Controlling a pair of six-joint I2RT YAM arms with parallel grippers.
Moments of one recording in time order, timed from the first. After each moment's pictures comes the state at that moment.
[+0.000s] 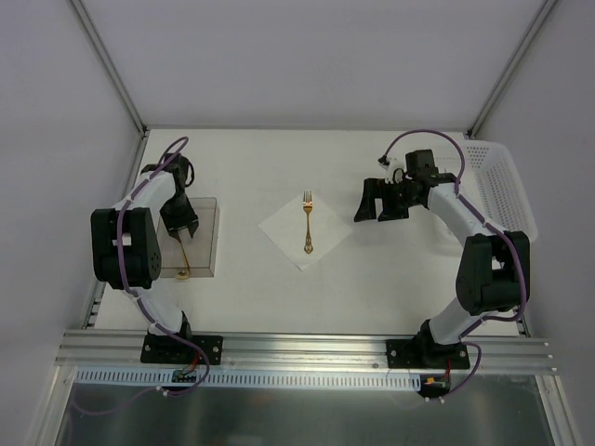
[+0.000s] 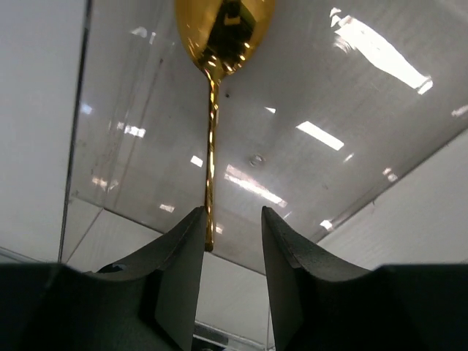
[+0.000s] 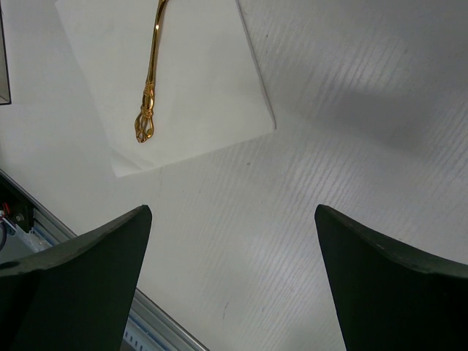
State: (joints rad) left arm 0.04 1.75 1.24 -0.96 -0.19 -0.44; right arm 0.16 1.62 1.18 -0.65 -0.55 0.02
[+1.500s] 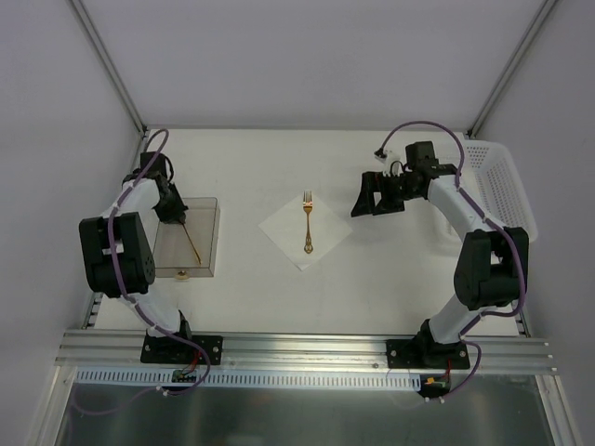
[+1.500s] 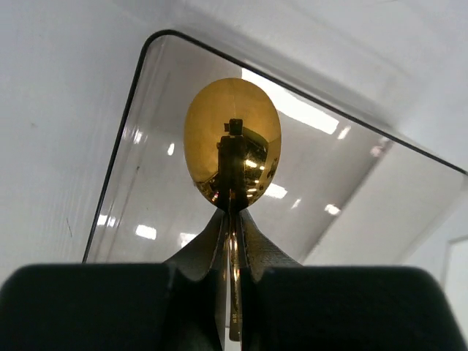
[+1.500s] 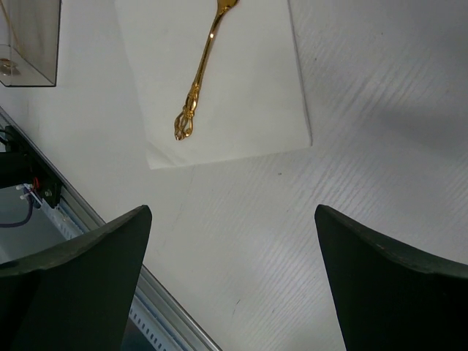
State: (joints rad) left arm 0.17 1.73 1.16 -0.64 0.01 -0.32; right arm 0.16 1.66 1.27 -0.72 -0.65 -0.04
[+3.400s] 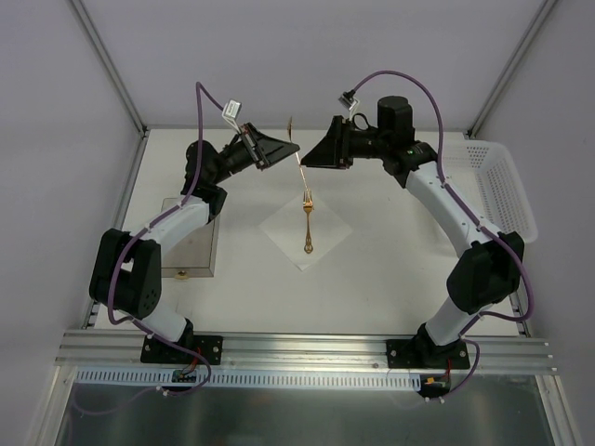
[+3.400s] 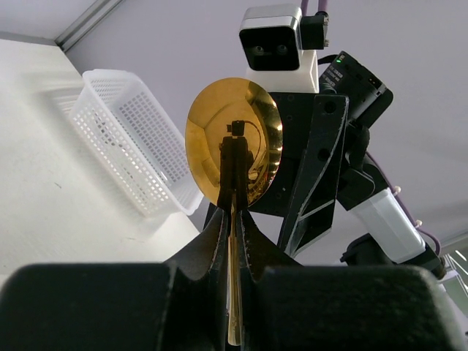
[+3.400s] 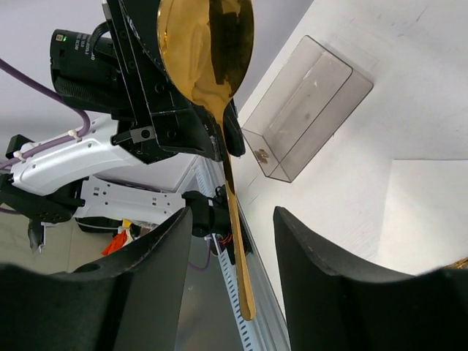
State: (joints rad) left arm -0.33 1.57 1.03 0.87 0.73 -1.23; right arm 0.41 1.66 1.58 -0.27 -0.93 0.64
